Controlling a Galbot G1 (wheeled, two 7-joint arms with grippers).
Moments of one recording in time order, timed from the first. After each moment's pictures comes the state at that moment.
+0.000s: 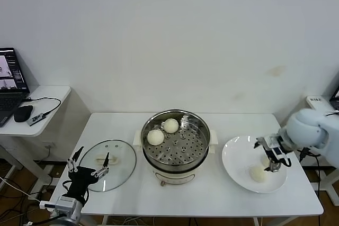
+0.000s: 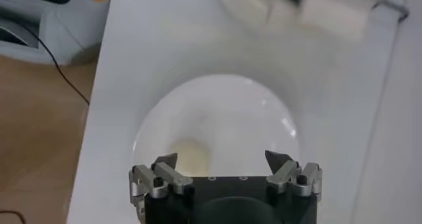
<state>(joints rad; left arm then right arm) 1.65 -1.19 -0.64 -2.18 -0.04 0.15 -0.06 0.27 0.30 -1.11 1.76 -0.05 -0.32 -1.04</state>
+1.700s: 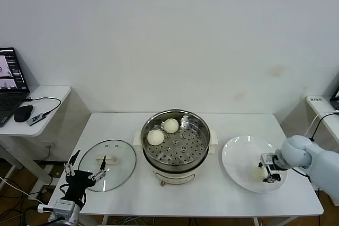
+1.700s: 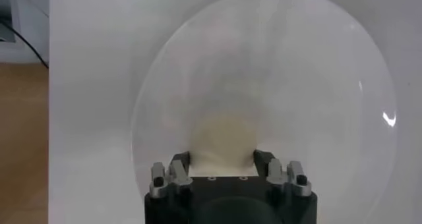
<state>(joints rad) 1.67 -1.21 -0.66 -2.18 -0.02 0.15 -0.06 -0.33 0.44 -0.58 1.51 -0.22 -0.29 -1.01</state>
